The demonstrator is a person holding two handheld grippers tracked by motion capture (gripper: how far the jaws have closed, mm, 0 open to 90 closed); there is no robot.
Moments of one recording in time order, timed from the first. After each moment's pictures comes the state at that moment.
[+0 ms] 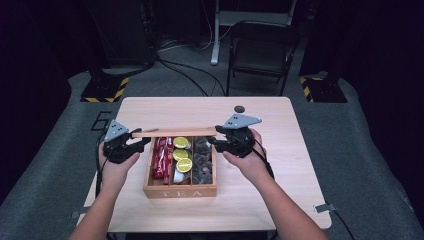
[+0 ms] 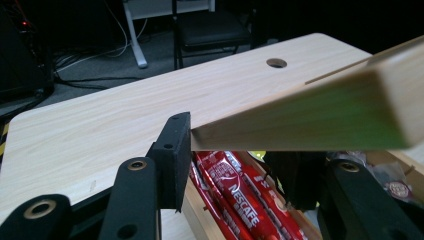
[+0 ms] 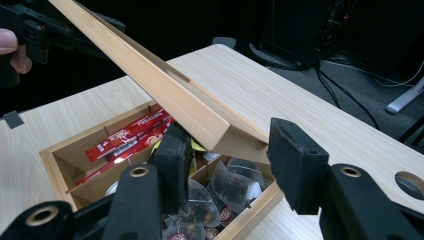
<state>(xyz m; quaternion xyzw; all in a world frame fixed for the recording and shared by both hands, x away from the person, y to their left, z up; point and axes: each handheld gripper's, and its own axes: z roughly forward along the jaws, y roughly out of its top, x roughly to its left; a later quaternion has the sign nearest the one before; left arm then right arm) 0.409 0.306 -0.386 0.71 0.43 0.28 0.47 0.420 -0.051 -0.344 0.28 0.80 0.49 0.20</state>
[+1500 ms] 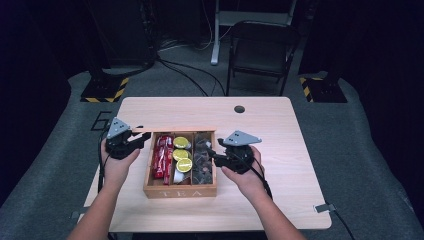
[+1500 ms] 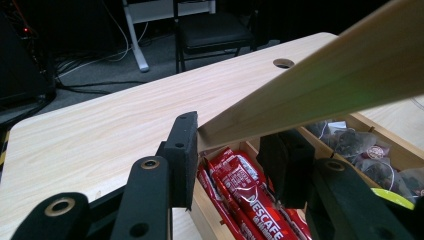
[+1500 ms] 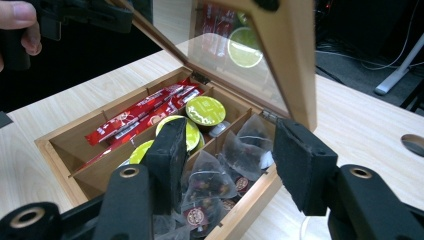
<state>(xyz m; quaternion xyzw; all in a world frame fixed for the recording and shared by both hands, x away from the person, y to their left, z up) 0.426 0.309 -0.393 0.72 0.42 0.28 0.47 0.392 -0.049 -0.382 0.32 0.78 0.49 0.21</state>
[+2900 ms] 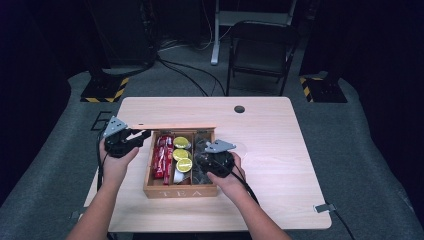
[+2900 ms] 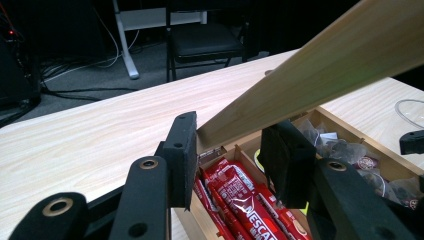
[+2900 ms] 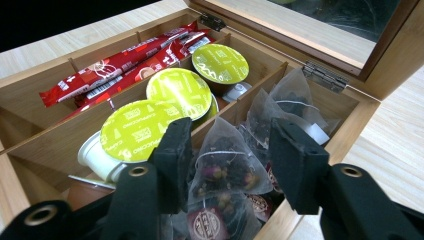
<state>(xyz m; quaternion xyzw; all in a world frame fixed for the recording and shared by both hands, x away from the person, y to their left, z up) 0.432 0.316 -0.395 0.71 0.42 0.27 0.50 0.418 -0.007 -0.449 0.32 0.81 0.45 0.19</state>
